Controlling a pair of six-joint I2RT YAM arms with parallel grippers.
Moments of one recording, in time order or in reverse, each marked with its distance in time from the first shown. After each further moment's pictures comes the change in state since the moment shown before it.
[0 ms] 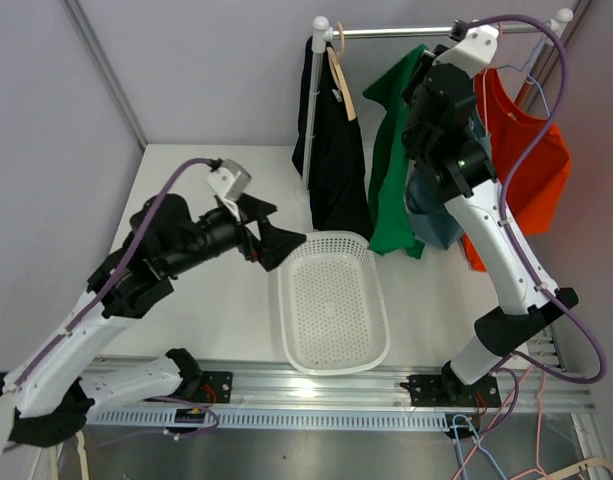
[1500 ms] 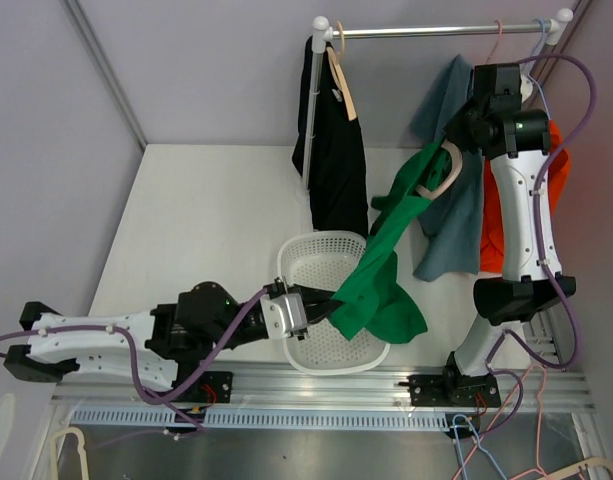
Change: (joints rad) left arm -0.779 0.003 -0.332 0.676 -0.332 0.535; right arm -0.407 0.145 0.265 -0.924 -0.541 0.571
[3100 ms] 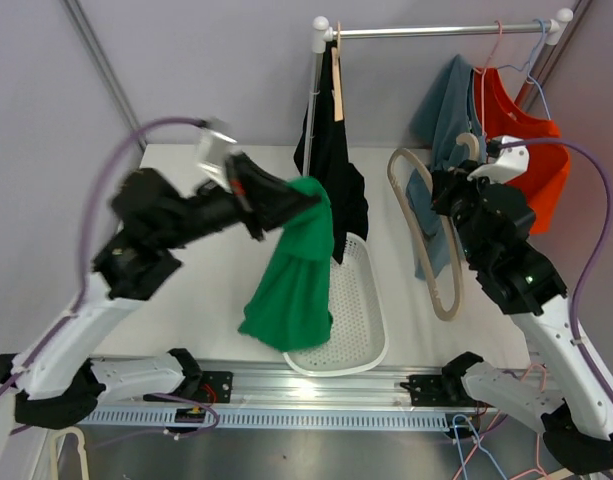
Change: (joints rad) left arm 0.684 0.184 0.689 -0.394 0.565 -0.706; right arm 0.417 -0.866 -1.059 0.730 0.241 -0.365
